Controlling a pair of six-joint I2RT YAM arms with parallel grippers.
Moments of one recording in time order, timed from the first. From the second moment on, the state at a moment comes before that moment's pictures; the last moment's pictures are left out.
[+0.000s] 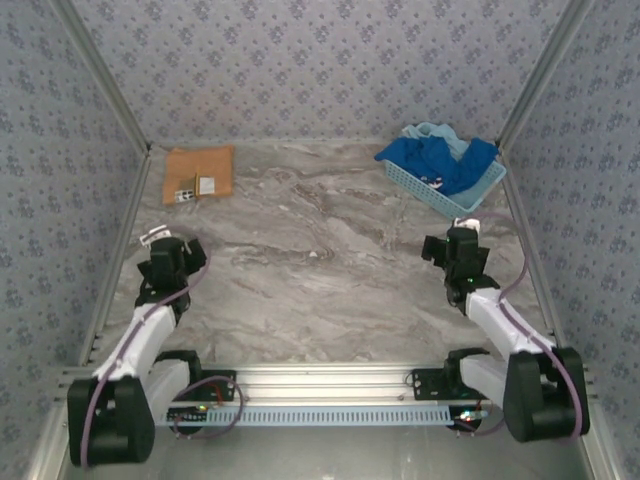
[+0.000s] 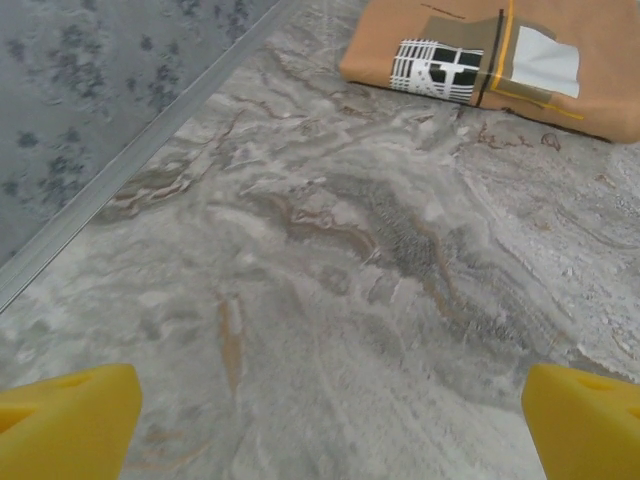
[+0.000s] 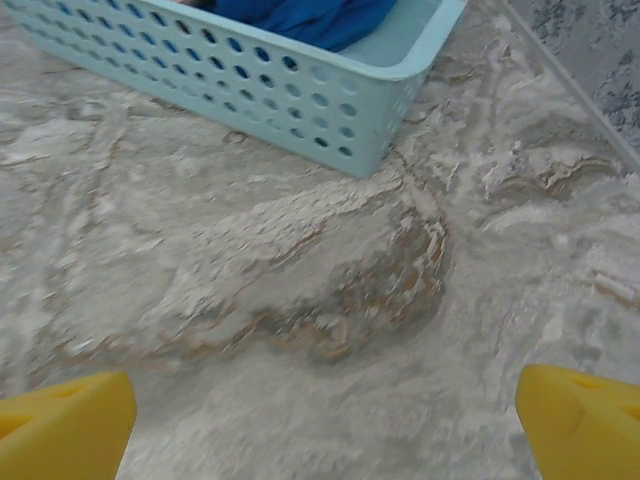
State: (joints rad) left arm 0.01 0.98 0.38 0.01 -0.34 -0.28; right arm 0.09 1.10 0.44 0.03 0.31 0.19
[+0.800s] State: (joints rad) left arm 0.04 1.52 0.31 0.79 -0.13 -0.12; right arm -0.04 1.54 0.28 0.83 0.12 0.06
